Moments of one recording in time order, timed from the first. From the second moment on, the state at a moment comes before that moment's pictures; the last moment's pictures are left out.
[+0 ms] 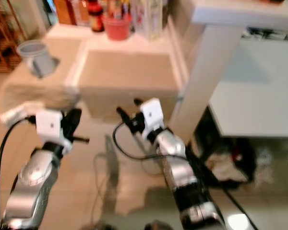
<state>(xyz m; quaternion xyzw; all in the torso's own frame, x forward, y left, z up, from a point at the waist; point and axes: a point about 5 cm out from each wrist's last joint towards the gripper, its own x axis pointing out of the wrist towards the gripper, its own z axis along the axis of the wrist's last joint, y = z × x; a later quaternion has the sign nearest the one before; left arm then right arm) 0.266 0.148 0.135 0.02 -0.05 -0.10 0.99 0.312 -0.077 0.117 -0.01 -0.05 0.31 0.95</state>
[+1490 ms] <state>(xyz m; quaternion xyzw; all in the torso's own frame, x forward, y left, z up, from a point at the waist) 0.264 0.140 0.153 0.03 -0.08 -0.10 0.99 0.307 -0.083 0.099 0.02 0.00 0.29 0.96</state>
